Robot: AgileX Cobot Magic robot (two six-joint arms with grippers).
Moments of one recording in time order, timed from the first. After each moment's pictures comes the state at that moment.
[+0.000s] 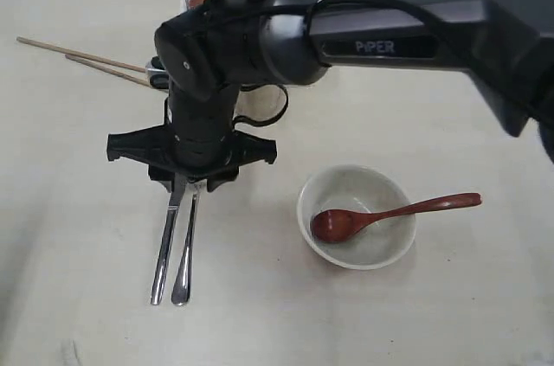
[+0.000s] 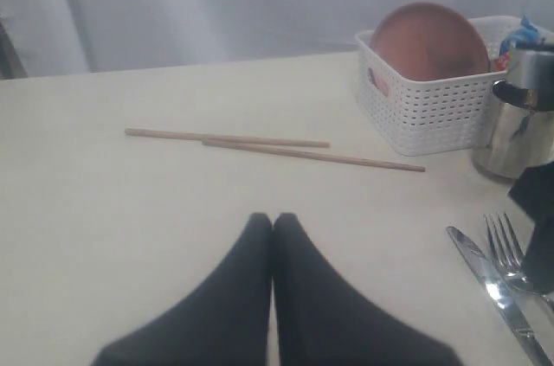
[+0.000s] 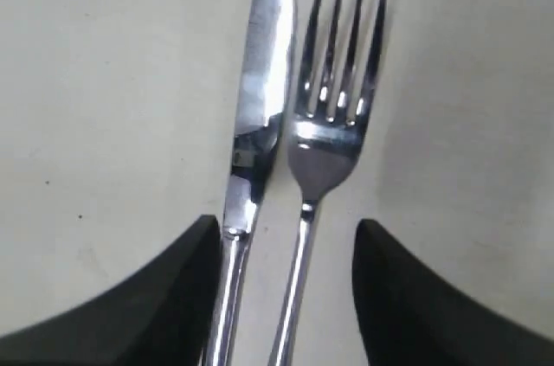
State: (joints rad) left arm -0.16 0.01 0.00 0.05 0.33 -0.03; right arm 0.96 2.10 -1.50 0.08 0.81 0.75
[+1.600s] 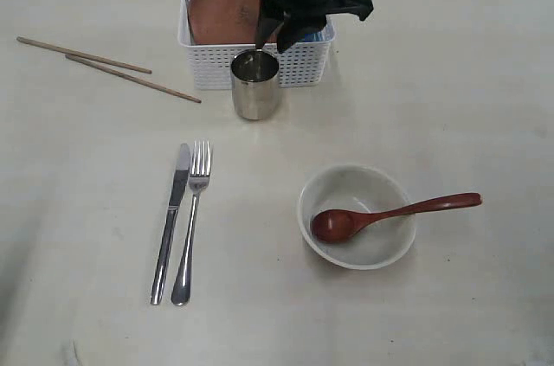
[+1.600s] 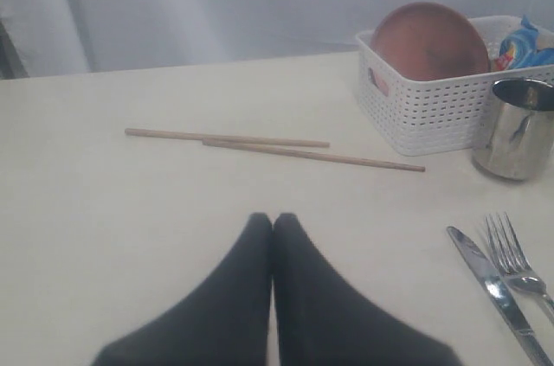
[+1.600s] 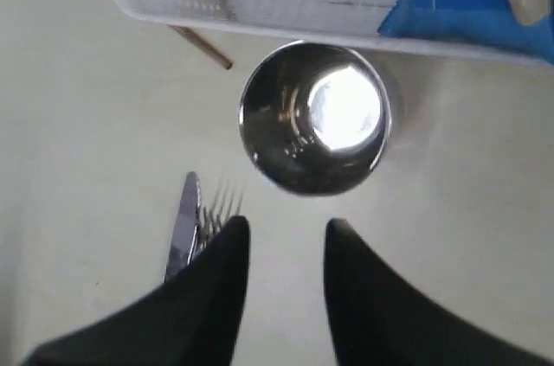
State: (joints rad) left arm -0.16 0.01 0.00 0.05 0.33 -0.03; right arm 0.53 2.04 -1.76 0.31 1.08 0.23
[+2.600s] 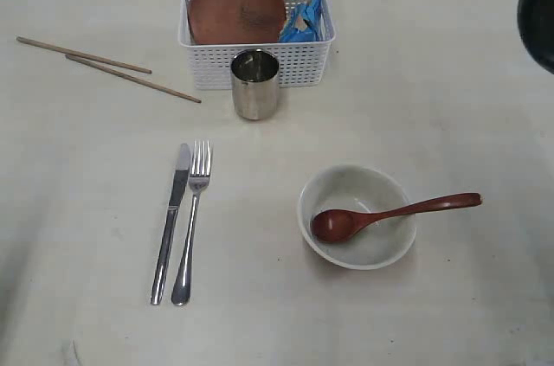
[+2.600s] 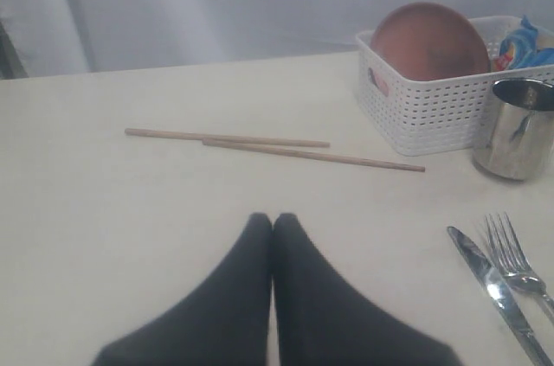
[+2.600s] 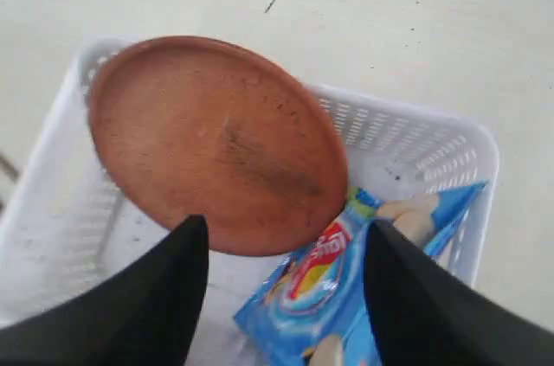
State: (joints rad) left arm -0.16 0.01 0.00 0.05 0.33 -0.03; right arm 0.50 2.29 -2.23 0.02 1.03 0.15
